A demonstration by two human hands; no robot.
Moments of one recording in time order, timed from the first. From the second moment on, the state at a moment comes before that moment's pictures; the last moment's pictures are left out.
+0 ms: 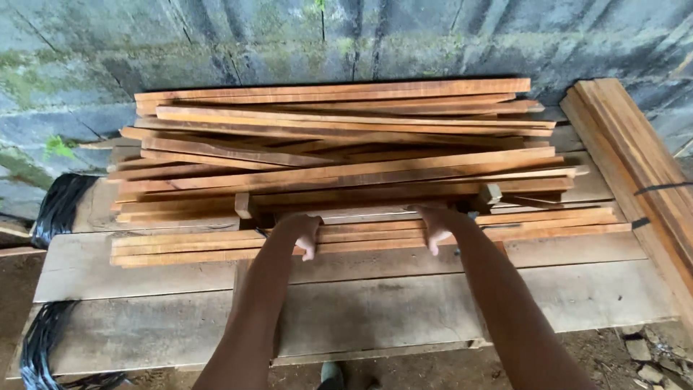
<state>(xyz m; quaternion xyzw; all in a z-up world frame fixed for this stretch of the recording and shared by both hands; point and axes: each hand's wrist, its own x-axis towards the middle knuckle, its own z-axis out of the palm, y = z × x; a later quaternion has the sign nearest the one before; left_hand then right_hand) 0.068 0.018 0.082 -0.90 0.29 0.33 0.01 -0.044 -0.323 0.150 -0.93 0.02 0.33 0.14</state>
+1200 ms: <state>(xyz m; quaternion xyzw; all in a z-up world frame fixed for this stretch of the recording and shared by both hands) 0.037 -0.063 0.014 -0.92 0.39 0.02 -0.07 -0.021 -0.291 0.047 -0.97 -0.22 0.00 0.07</state>
